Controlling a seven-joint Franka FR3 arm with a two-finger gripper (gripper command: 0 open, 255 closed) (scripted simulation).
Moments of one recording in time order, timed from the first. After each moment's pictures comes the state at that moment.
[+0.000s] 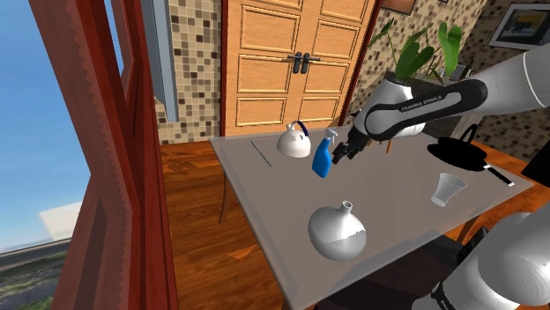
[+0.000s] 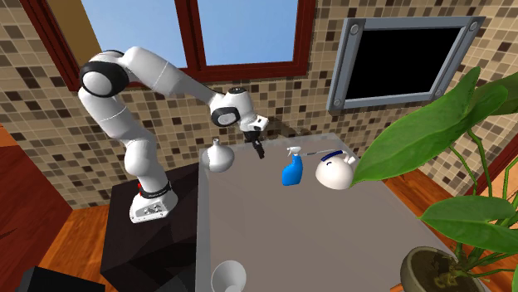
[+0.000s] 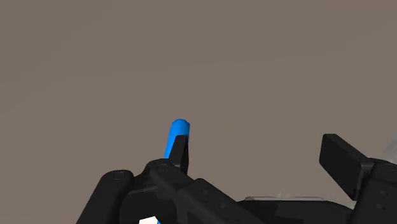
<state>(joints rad) -0.09 -0.24 -0.14 -2.52 -0.01 2.55 -0.12</state>
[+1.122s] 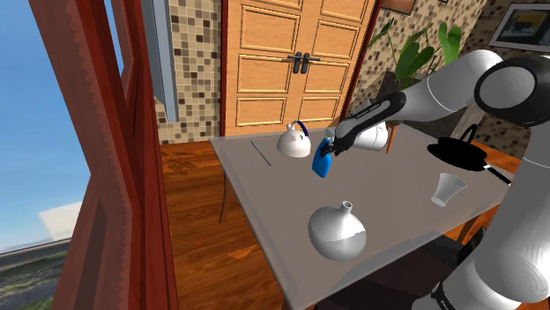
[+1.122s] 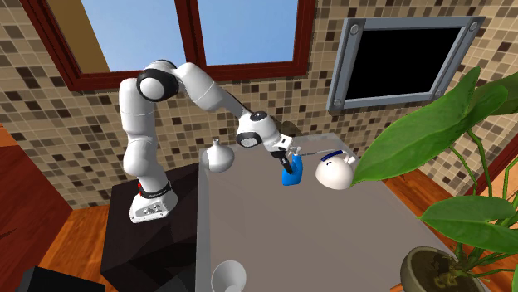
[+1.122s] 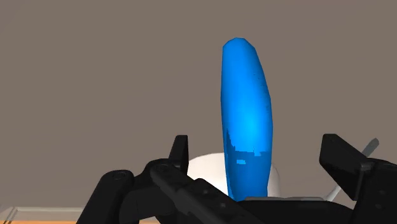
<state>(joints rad) -0.15 0.22 -0.15 -2.26 0.30 2.94 -0.34</state>
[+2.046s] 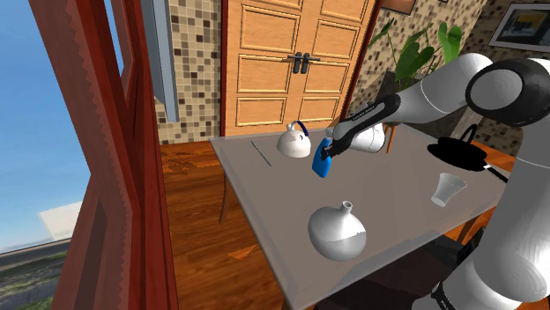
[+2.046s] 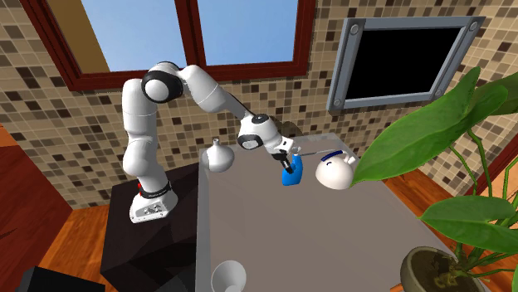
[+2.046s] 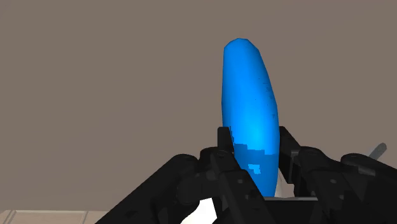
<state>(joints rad) -0.16 0.26 -0.13 -2.24 0.33 2.96 -0.36</state>
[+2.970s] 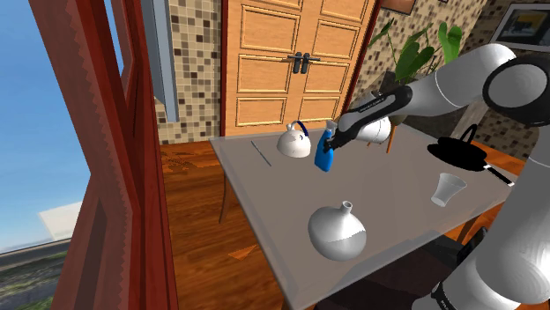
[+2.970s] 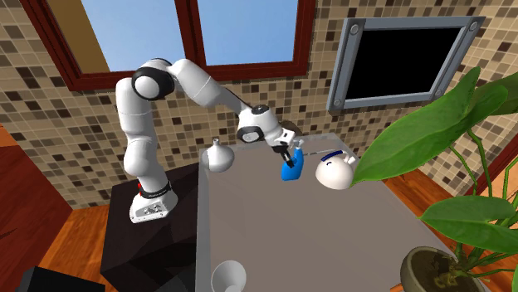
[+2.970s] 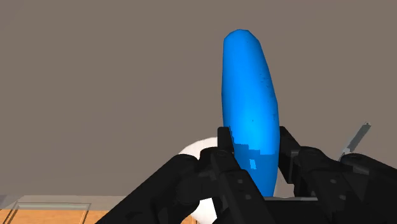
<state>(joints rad) -0.12 0.18 -0.19 -2.23 0.24 2.87 -0.29</state>
